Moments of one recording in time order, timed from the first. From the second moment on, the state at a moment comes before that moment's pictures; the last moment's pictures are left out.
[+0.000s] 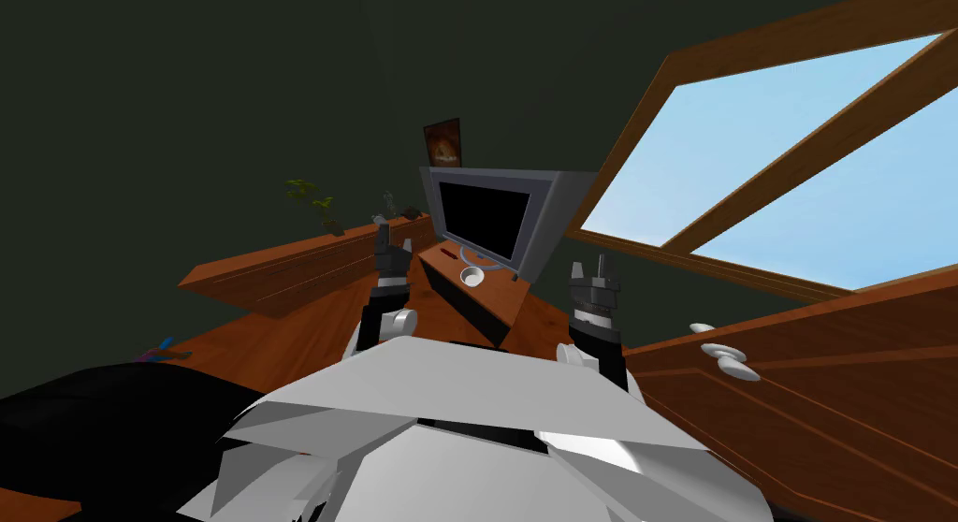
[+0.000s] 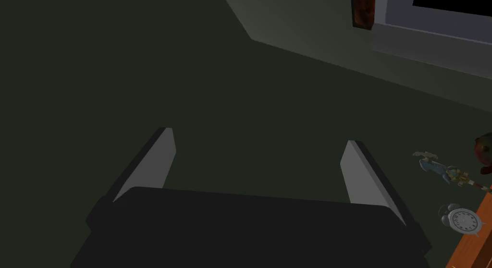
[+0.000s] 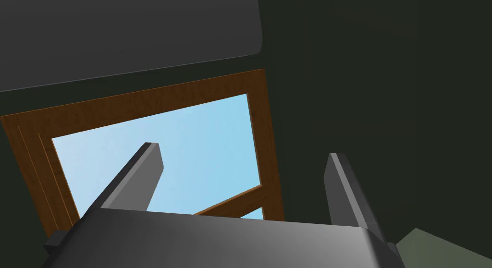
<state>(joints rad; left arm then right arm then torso) 0.45 -0.05 0.05 -2.29 0.06 -0.37 -0.04 0.54 0.01 -0.03 -2.26 0.07 -0.47 -0.10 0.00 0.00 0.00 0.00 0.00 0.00</state>
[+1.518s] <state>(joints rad) 0.25 0.27 0.10 -1.92 0.03 -0.13 -0.04 0.54 0.01 -0.03 -2.26 0.07 -0.47 -0.10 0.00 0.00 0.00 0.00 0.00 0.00</state>
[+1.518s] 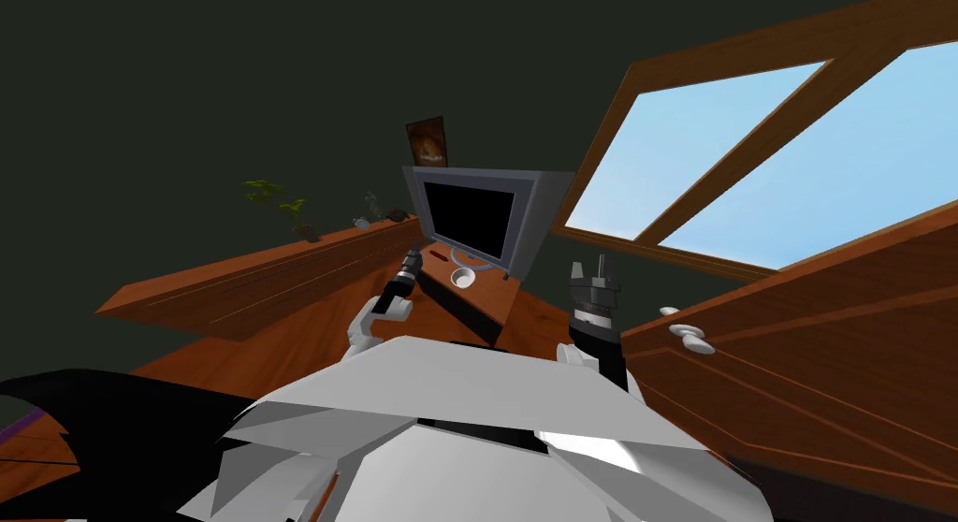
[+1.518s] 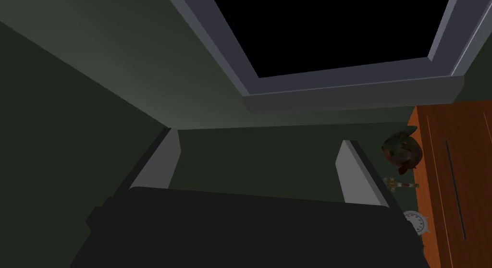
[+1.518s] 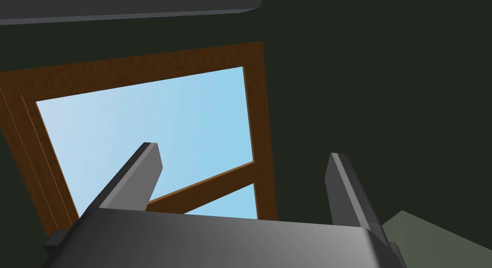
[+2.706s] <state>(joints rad) 0.07 0.31 0.15 -1.57 0.01 0.13 -0.04 0.54 0.01 -0.03 -2.26 0.07 -0.47 -0.10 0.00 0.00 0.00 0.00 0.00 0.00</state>
